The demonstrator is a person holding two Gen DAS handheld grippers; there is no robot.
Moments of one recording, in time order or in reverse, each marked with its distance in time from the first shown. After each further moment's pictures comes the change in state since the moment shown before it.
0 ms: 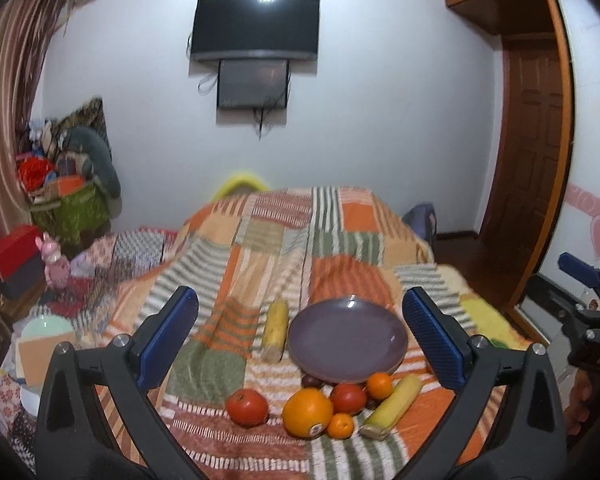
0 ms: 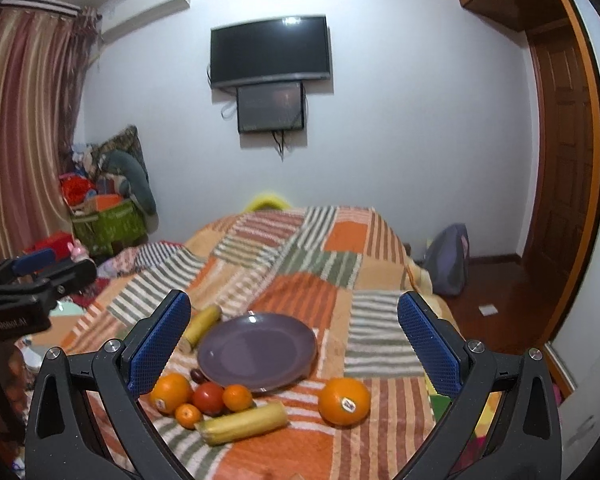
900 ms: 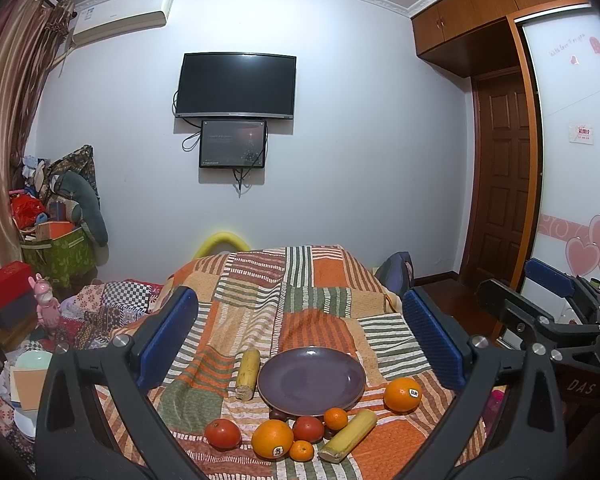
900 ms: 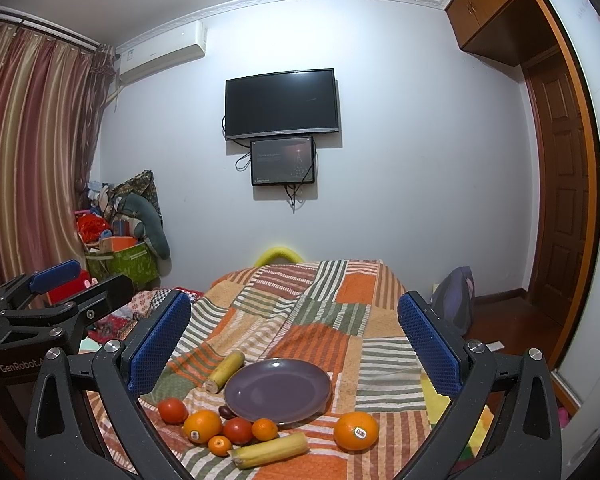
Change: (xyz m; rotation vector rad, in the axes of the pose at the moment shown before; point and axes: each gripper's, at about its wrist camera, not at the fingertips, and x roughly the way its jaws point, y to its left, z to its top) left arm -0.081 -0.038 0.018 0.037 -0.242 -0.068; right arm -0.058 0.020 0.027 0.003 -0.197 0.037
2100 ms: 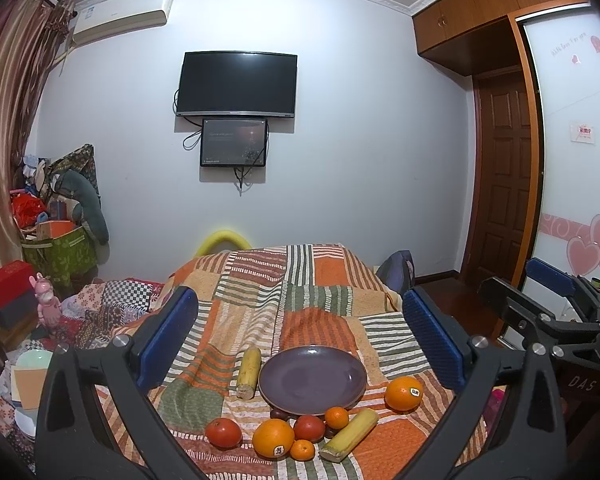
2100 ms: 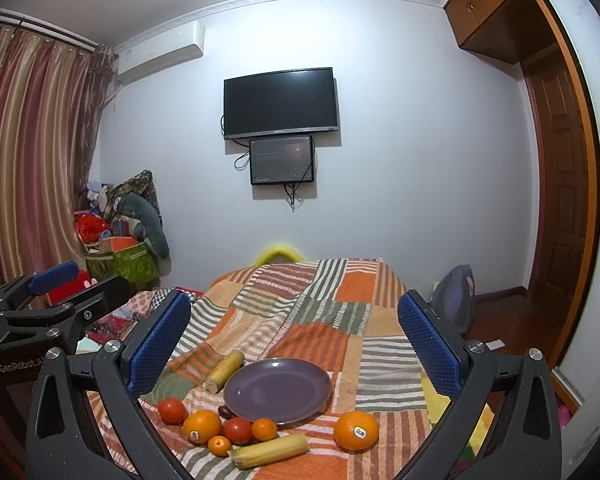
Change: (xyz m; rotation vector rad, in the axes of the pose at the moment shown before) left arm 0.001 0.002 -0.002 -0.003 0.004 0.003; right arm -0.002 0.002 0.003 0.002 0.002 -0.001
